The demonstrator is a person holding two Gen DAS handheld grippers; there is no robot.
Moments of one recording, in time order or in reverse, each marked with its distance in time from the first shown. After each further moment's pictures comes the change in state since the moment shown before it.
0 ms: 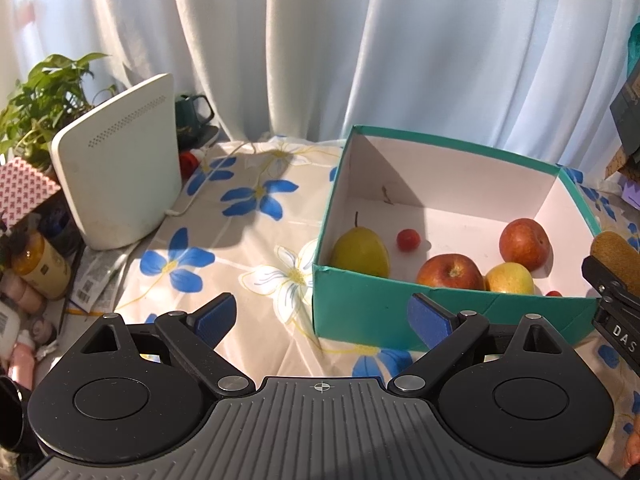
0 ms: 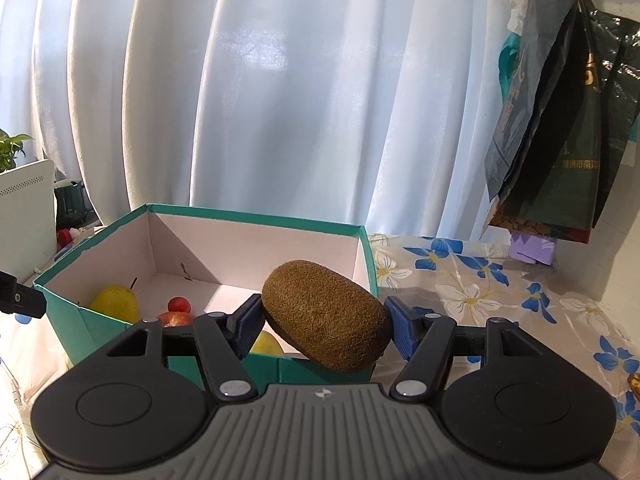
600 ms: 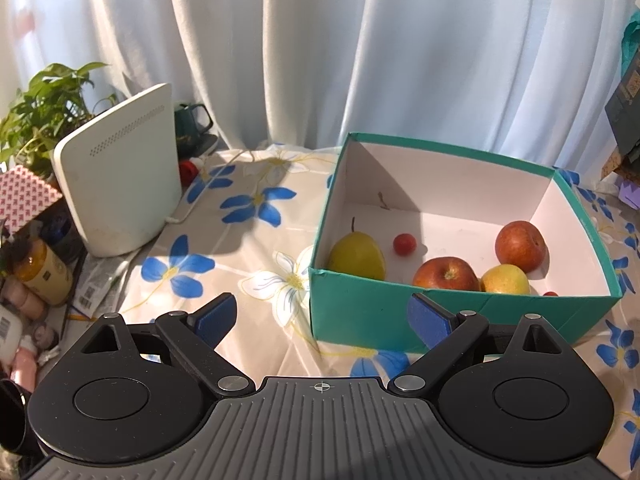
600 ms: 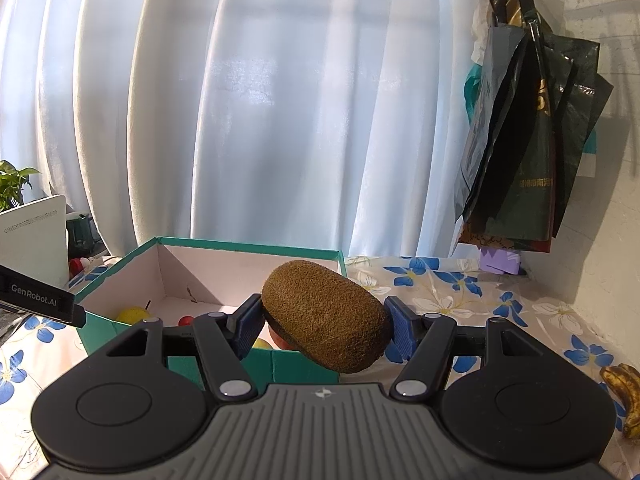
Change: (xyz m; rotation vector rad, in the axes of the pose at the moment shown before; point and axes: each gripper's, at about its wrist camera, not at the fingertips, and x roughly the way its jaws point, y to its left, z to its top) left arm -0.006 -0.003 -0.002 0.010 -0.024 0.002; right arm -0.067 -0.014 0.001 0.045 -0.084 -0.020
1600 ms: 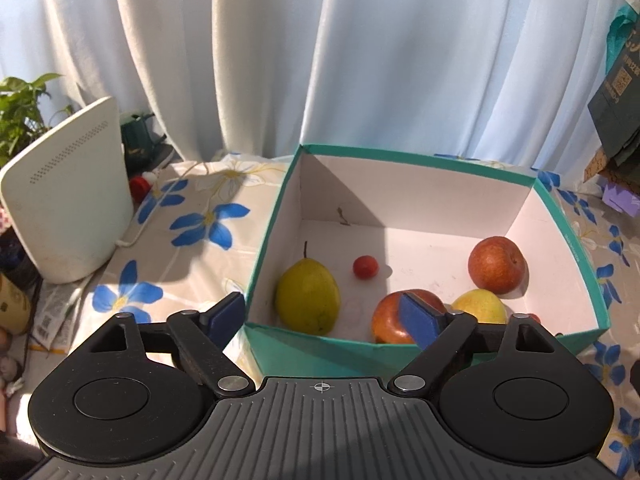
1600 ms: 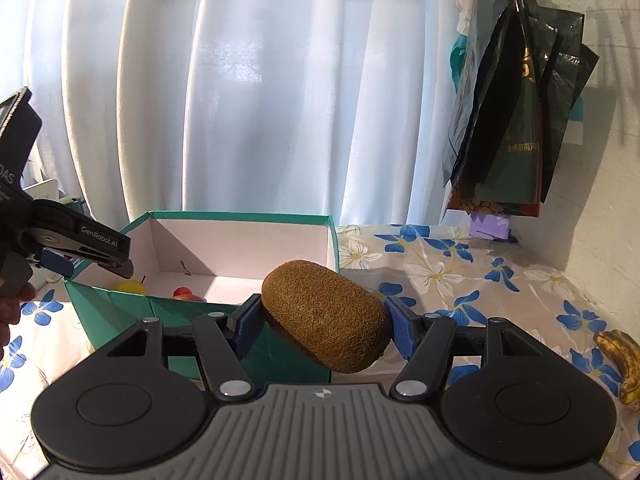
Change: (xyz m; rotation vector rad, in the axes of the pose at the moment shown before) left arm 0.027 -0.029 0.022 0.041 -0.008 -0.063; right arm -0.009 -0.002 -0.017 0.034 0.067 -0.026
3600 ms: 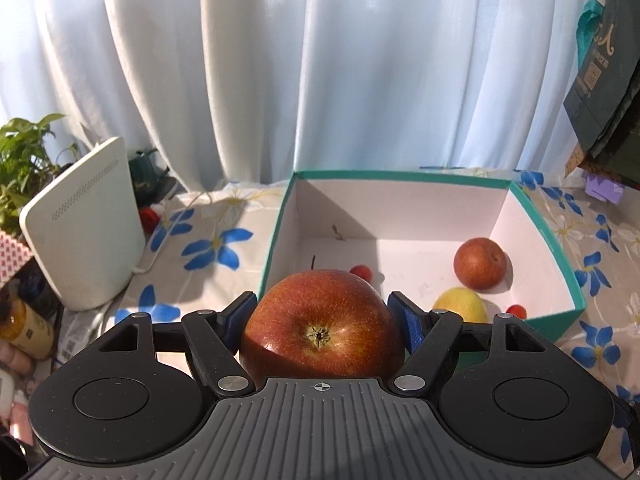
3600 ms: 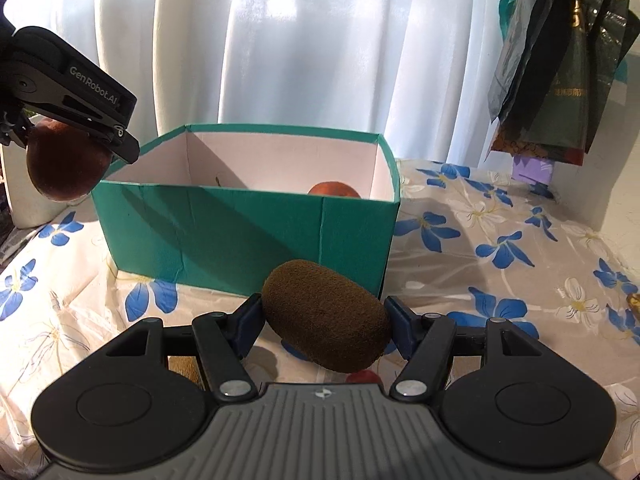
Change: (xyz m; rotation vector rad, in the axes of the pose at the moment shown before) left arm -0.036 -0.007 0.005 0.066 -0.056 -0.005; right arm 0.013 0.028 -0.044 -0.065 0.156 0.070
